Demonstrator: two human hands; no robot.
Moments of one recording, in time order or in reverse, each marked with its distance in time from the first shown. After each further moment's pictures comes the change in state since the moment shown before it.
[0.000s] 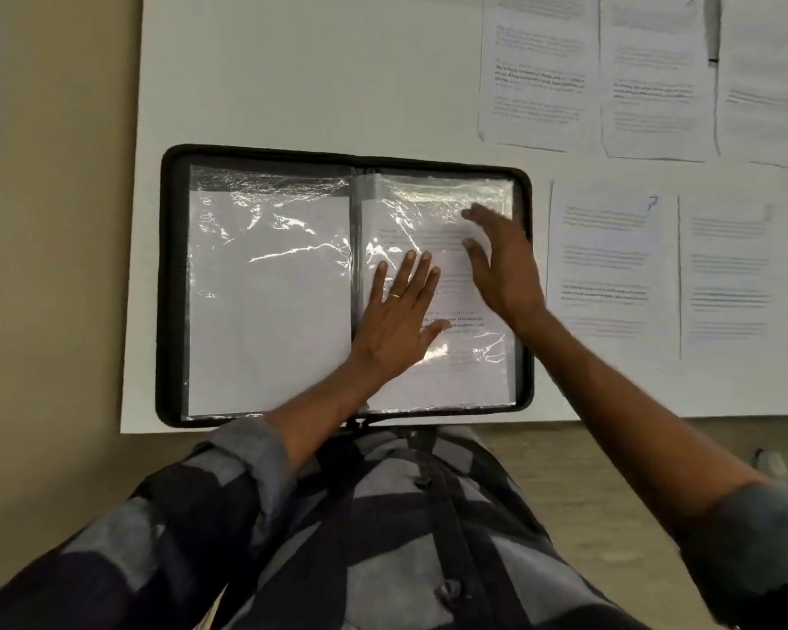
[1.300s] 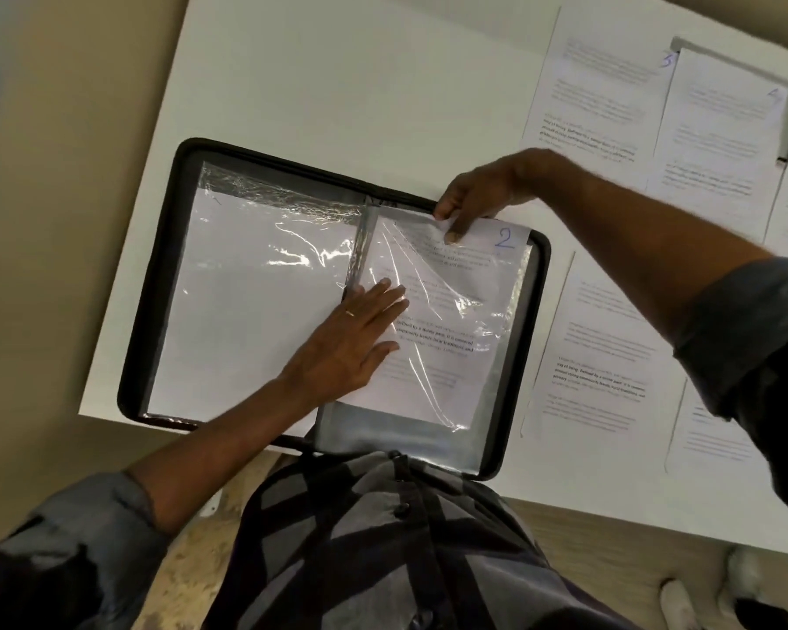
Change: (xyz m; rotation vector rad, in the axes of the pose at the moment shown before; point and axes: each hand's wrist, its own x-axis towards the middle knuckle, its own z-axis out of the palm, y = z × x) left_hand -0.001 -0.039 -0.039 -0.382 0.140 -0.011; right_hand 0.245 -0.039 -0.015 -0.206 -1.422 -0.003
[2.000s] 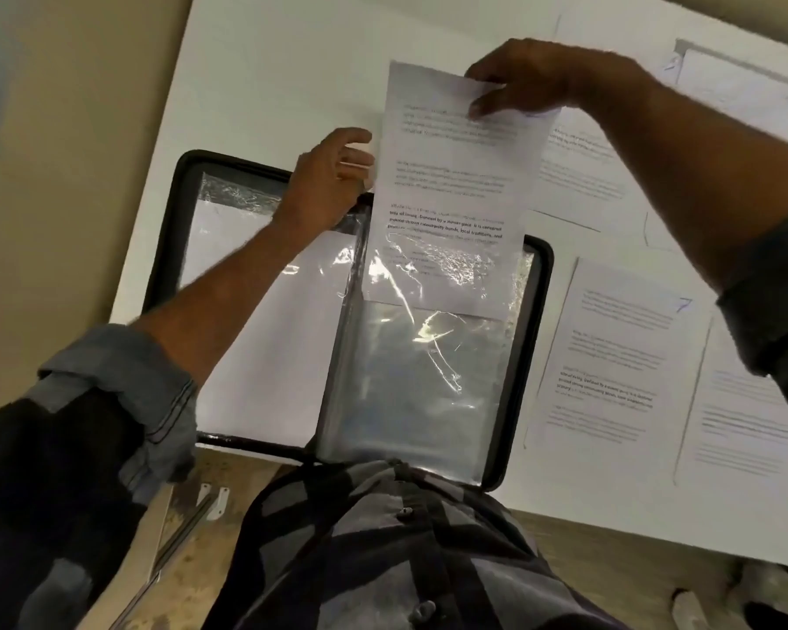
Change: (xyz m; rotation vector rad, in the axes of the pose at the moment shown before) left_hand 0.147 -0.083 -0.094 -0.552 0.207 -0.520; right_hand -0.054 -0.007 -0.090 -0.415 0.657 -0.086
